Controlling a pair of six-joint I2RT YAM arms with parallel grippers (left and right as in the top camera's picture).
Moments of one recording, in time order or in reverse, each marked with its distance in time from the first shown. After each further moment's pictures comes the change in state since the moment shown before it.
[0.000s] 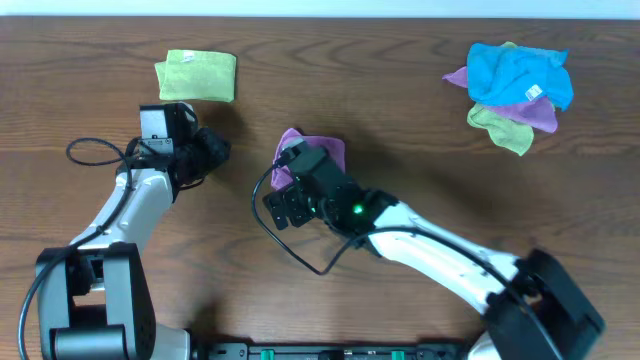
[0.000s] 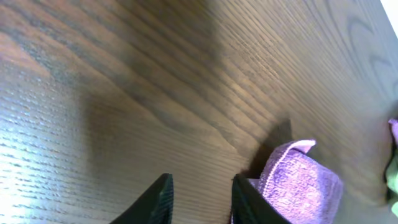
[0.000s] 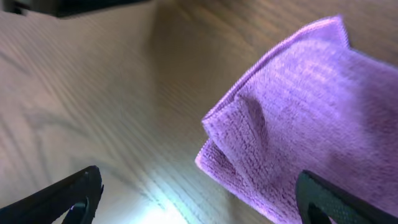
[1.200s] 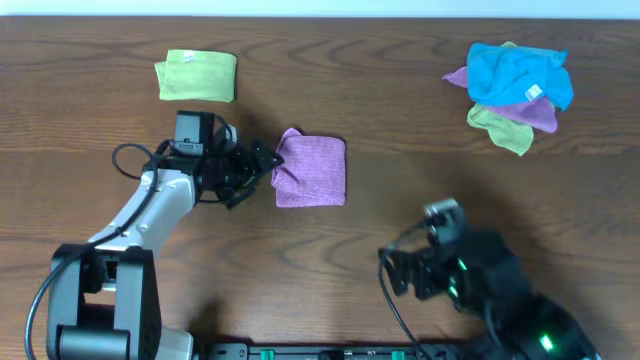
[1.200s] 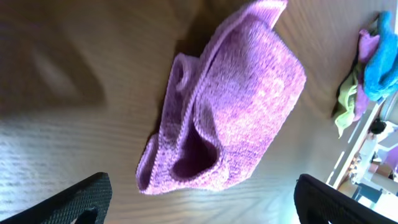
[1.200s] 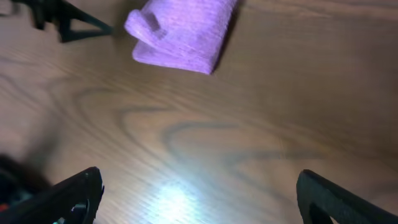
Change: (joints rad) left arm -0.140 -0.003 -0.001 -0.172 0.246 -0.148; right arm -0.255 -1.092 -0.413 -0.610 -0.045 0.093
